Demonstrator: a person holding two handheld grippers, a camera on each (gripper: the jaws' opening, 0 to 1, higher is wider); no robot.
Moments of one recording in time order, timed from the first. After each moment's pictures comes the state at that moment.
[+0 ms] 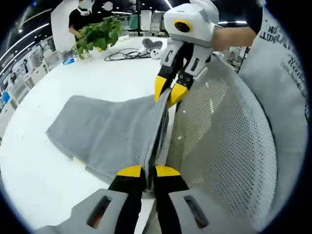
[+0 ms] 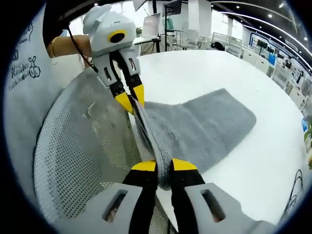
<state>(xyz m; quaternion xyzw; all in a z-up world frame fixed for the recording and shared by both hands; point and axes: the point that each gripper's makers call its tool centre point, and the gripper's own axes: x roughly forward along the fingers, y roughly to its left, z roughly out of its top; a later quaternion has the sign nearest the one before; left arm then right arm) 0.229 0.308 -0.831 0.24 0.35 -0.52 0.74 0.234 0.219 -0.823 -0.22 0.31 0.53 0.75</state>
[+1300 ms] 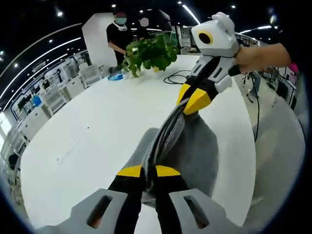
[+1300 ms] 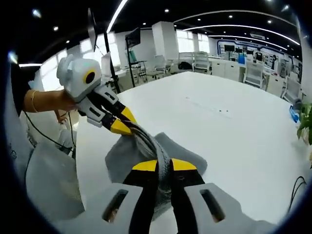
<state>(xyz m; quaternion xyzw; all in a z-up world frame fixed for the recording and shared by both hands) 0.456 0.313 -0.820 0.24 0.28 -0.41 0.83 0.451 0.223 -0.805 -0.07 0.29 0.46 0.83</state>
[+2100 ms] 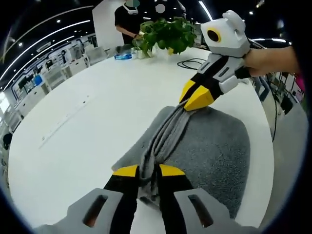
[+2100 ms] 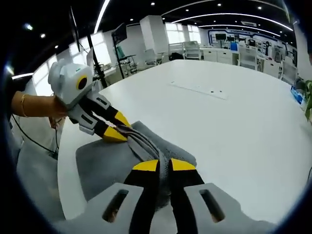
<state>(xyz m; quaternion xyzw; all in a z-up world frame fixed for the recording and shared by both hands) 0.494 0.321 -0.886 0.19 0.33 -0.37 0.85 0.502 0.218 -0.871 -0.05 0.32 0.44 0.84</state>
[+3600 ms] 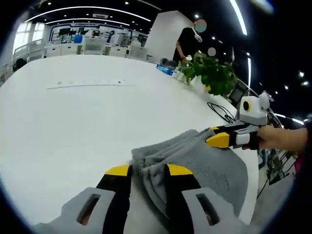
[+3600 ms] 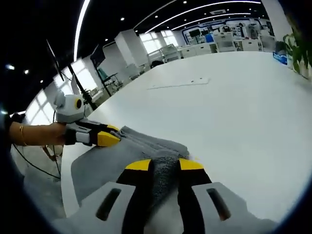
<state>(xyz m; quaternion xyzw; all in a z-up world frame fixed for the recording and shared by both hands) 0.507 0.346 -0.896 -0.08 0.34 -0.29 0.89 0.507 0.209 -0.880 0.07 0.30 0.39 0.87</state>
